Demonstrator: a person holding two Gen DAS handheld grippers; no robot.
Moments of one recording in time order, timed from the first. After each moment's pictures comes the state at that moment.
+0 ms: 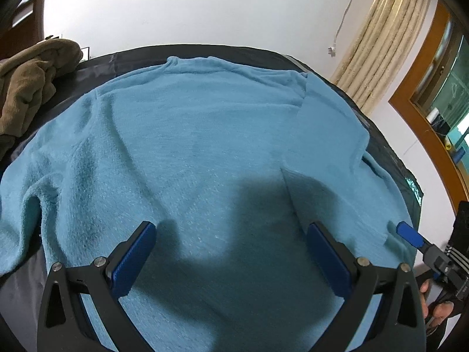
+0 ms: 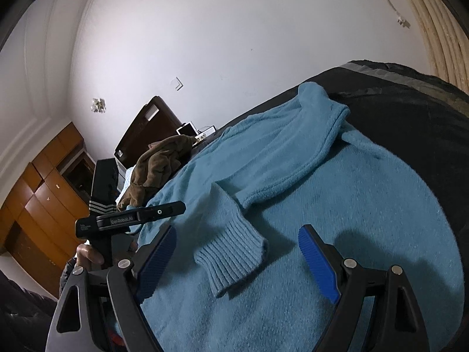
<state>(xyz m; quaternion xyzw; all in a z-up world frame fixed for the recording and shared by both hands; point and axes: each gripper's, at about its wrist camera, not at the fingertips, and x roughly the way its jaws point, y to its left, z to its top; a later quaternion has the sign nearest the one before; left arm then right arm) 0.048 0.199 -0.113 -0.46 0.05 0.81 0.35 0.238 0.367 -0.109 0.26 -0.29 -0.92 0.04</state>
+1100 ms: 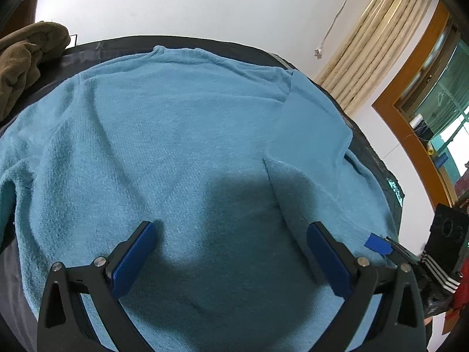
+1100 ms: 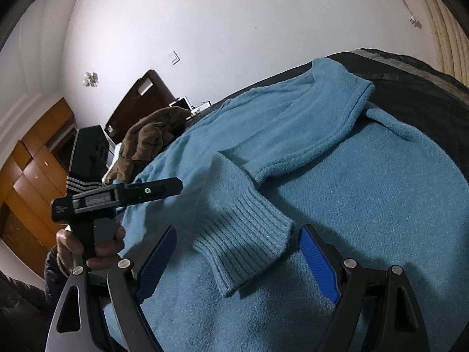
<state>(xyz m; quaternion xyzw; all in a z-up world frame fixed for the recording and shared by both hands) 0.049 0.194 -0.121 -0.47 0.00 0.79 0.39 0.210 0.335 -0.125 0.32 -0.24 -0.92 0.03</state>
